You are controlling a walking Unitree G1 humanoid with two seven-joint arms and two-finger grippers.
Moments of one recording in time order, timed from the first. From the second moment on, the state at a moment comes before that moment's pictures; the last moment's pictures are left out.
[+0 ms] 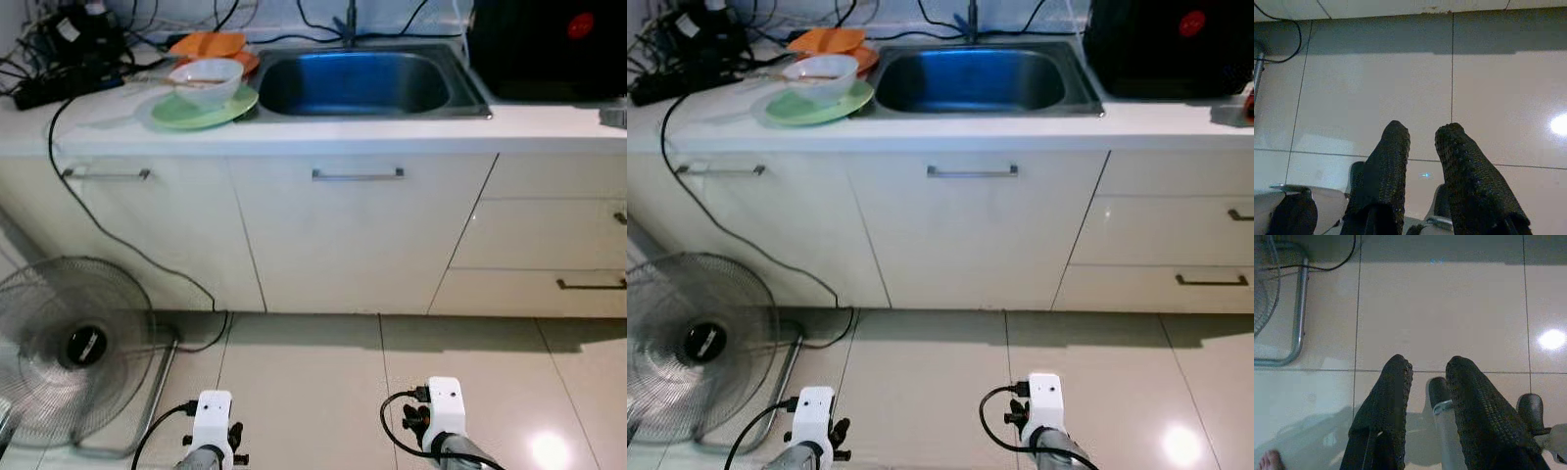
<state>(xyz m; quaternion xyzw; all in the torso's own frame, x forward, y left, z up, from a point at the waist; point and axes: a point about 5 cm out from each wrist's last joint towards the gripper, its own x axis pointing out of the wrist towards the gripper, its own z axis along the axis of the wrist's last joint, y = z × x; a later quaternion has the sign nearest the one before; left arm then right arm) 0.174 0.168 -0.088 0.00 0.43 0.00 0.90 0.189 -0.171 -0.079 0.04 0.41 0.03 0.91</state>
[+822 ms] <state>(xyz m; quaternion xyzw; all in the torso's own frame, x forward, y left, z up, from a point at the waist) 0.168 0.176 -0.090 0.01 0.45 0.00 0.90 0.194 -0.155 -0.078 0.05 0.41 0.04 0.91</state>
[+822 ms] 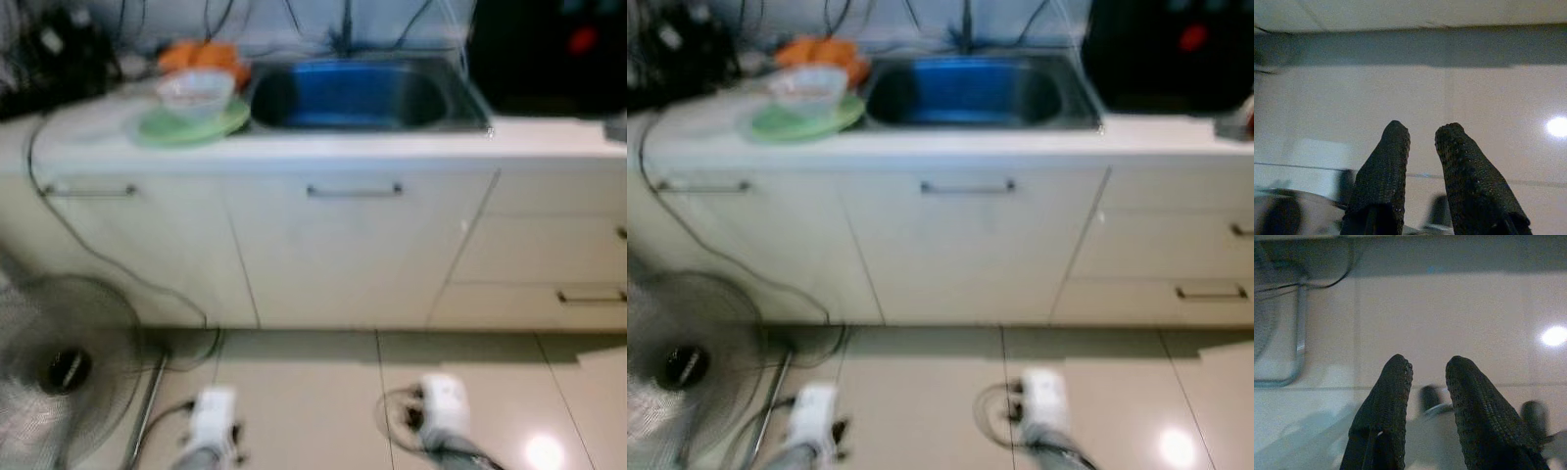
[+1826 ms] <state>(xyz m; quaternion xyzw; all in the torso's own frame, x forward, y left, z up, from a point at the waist) 0.171 0.173 -0.089 0.01 0.44 0.00 0.90 0.193 -0.162 -0.079 0.04 0.41 0.03 0.91</state>
